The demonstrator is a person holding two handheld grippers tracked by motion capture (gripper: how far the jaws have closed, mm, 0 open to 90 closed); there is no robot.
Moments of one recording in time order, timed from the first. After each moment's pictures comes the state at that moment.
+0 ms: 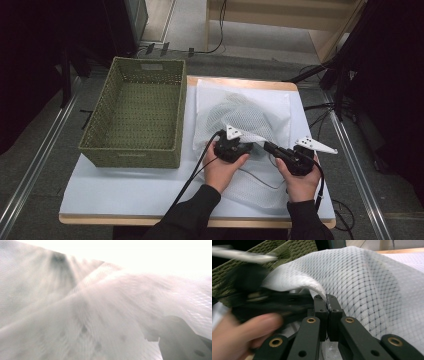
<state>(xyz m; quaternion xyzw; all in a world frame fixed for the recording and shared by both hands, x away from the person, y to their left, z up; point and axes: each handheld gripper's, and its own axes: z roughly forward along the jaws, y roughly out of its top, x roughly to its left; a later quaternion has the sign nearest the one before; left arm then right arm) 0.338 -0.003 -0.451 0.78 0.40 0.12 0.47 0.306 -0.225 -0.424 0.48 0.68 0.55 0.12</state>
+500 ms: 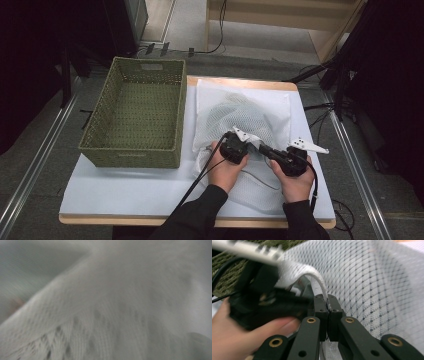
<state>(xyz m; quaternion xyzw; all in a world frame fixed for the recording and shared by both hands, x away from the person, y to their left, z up) 0.367 -0.034 -0.469 0.79 0.45 0.23 0.35 0.309 -0.212 -0.437 0.48 0.69 0.53 0.11</state>
